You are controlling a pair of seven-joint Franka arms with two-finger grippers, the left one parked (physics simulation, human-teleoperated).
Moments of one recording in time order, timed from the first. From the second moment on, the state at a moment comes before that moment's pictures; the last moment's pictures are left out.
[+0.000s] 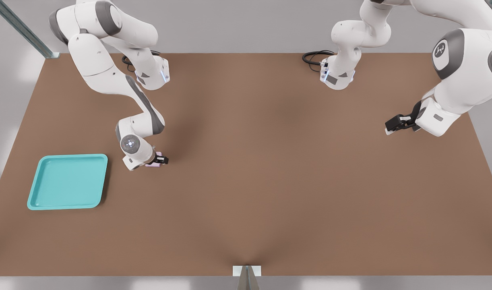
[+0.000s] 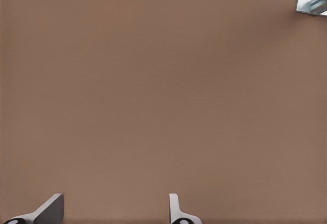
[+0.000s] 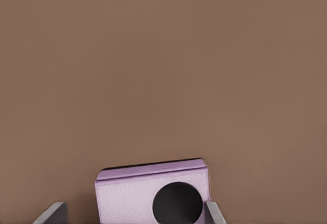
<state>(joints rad) -0.08 0.44 0.25 -2.24 -0.25 2.51 0.50</state>
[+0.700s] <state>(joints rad) -0.09 0.45 0.25 -2.23 -0.27 2.52 0.51</state>
